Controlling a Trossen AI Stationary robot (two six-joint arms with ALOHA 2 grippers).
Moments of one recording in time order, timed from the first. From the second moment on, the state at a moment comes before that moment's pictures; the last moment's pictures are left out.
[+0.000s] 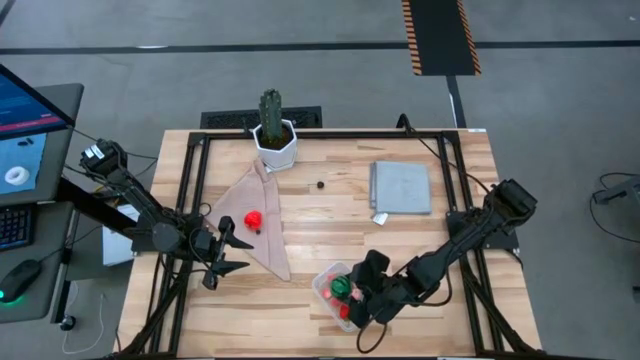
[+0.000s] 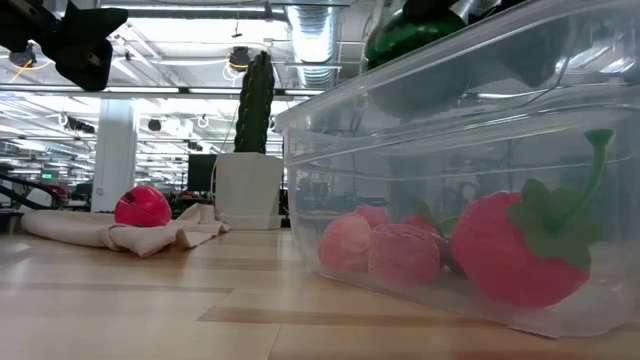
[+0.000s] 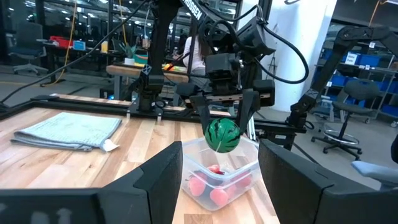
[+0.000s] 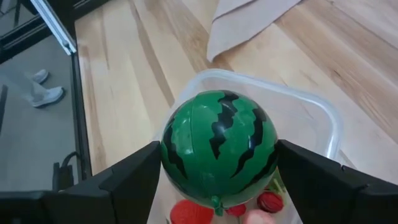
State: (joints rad) left arm -0.82 0.88 0.06 0.96 -0.70 -0.10; right arm 0.65 1.74 1.16 -0.30 0.52 0.92
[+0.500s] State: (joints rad) left arm -0.82 0.88 0.06 0.96 -0.70 -0.10; right arm 0.65 1.74 1.16 -0.31 0.53 0.89
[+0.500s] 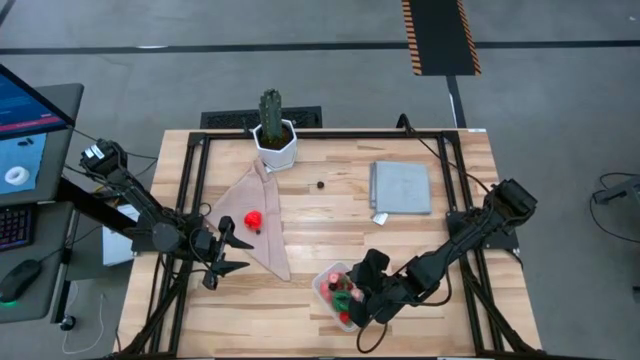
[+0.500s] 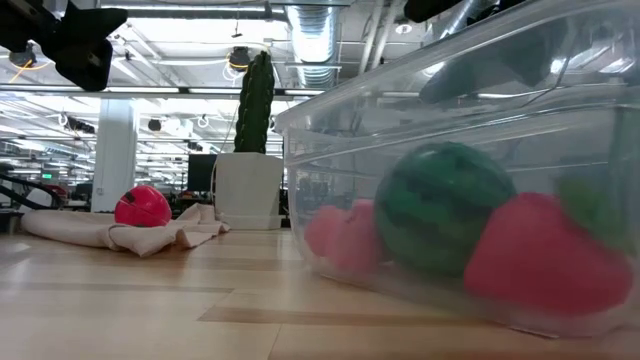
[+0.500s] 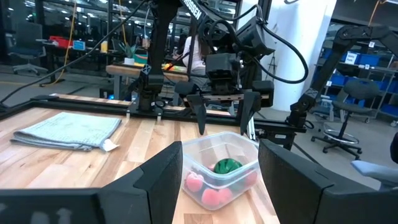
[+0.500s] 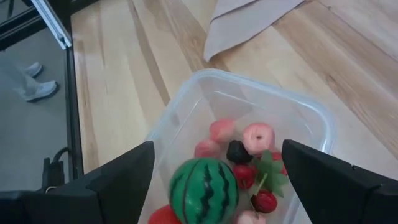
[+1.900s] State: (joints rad) left arm -0.82 0.88 0.06 0.89 -1.11 -0.24; right arm 0.96 1.17 1.14 -1.56 1.03 1.75
